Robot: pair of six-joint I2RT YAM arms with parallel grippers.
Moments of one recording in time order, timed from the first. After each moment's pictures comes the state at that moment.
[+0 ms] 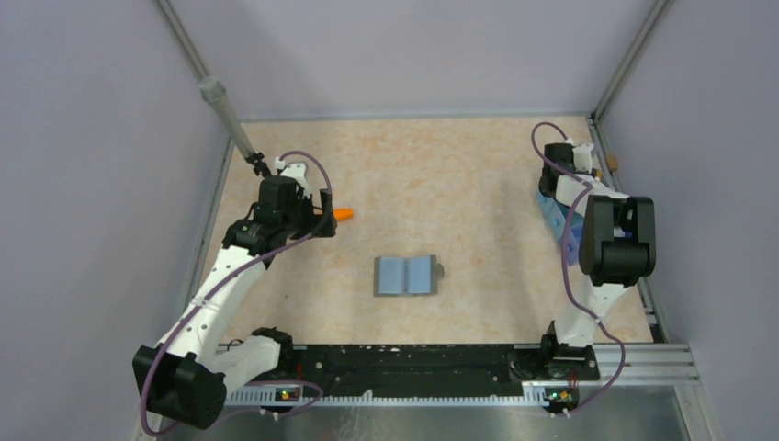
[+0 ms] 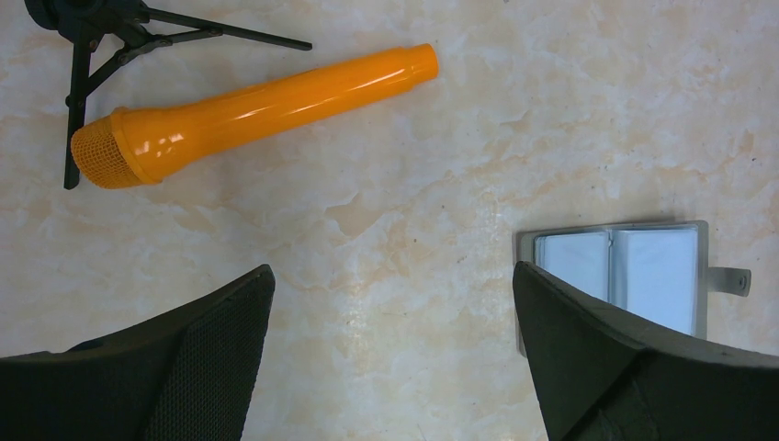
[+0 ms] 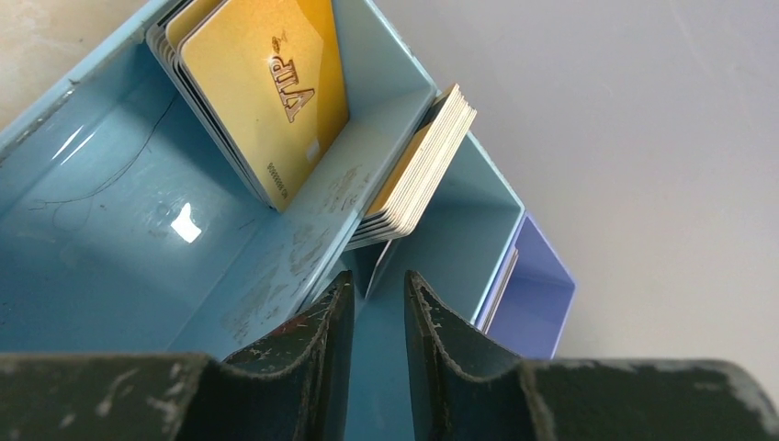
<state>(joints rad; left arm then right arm) -0.27 1.05 0.92 -0.61 -0.02 -0.27 -0.04 1.84 1.15 -0.28 0.89 0.04</state>
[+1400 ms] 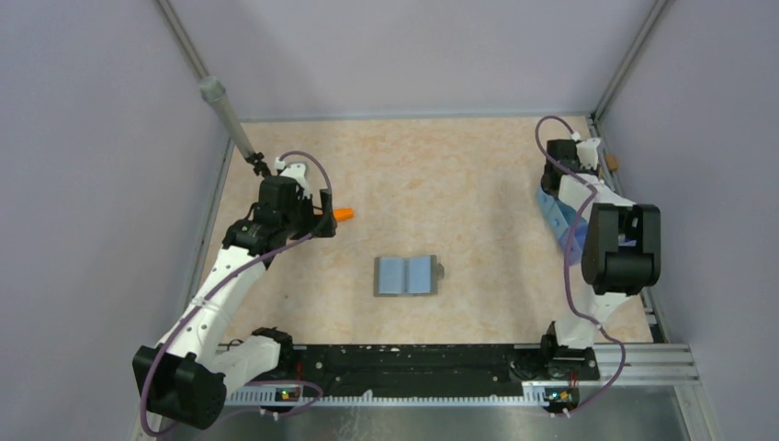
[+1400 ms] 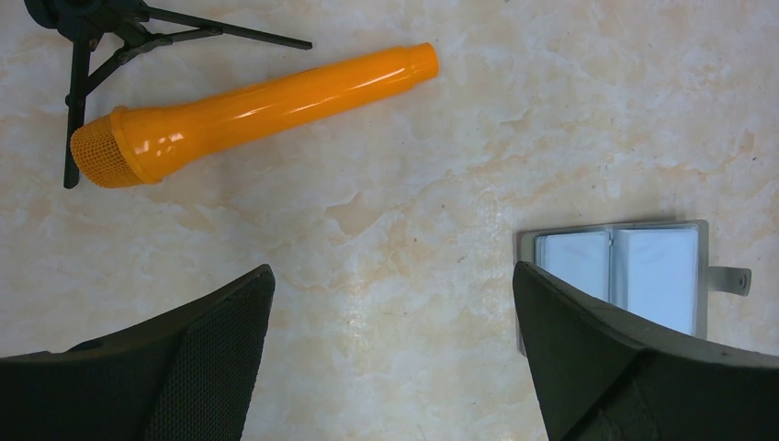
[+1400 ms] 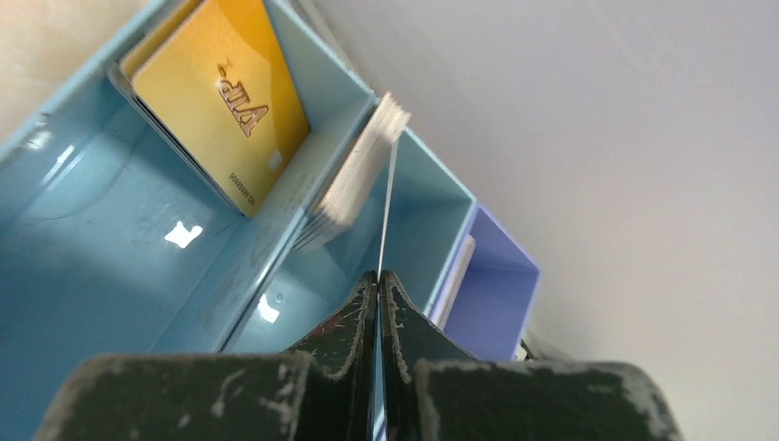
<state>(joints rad) -0.27 1.04 0.92 -0.61 -0.02 -0.27 -0.05 1.80 1.15 -0.30 0.93 0.07</state>
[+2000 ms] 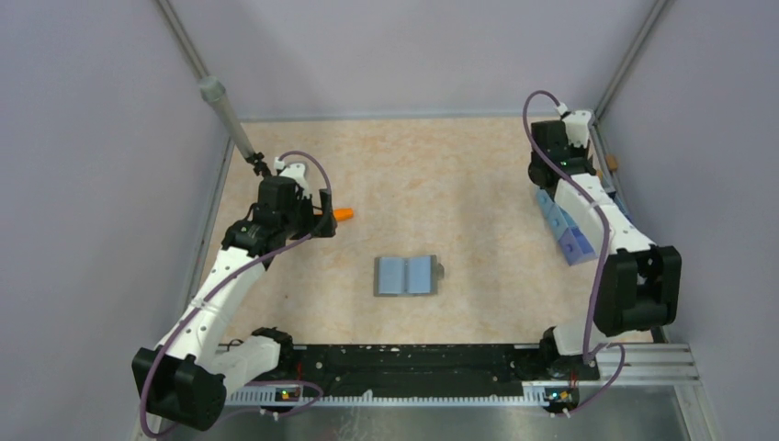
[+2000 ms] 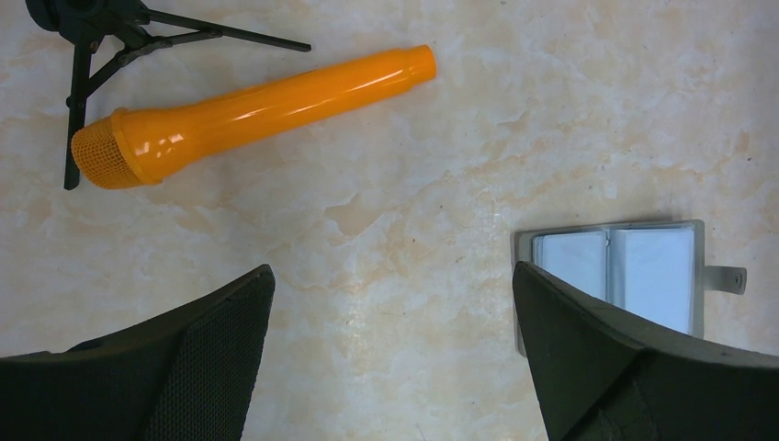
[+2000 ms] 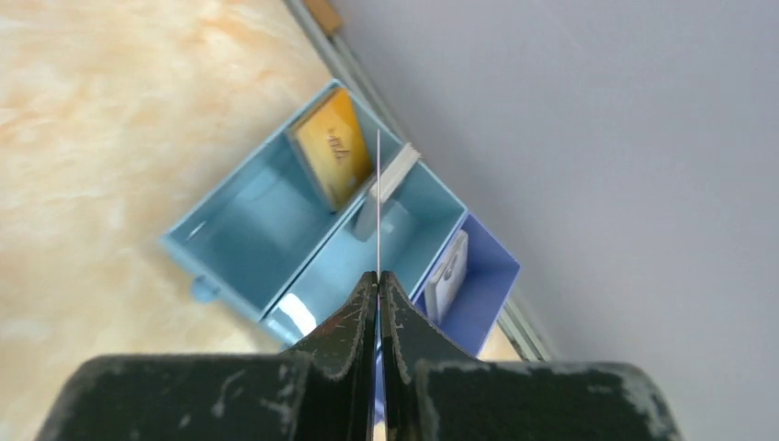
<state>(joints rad) -0.27 1.04 0.92 -0.61 -0.02 -0.27 0.13 1.53 1.23 -0.47 0.94 0.13</state>
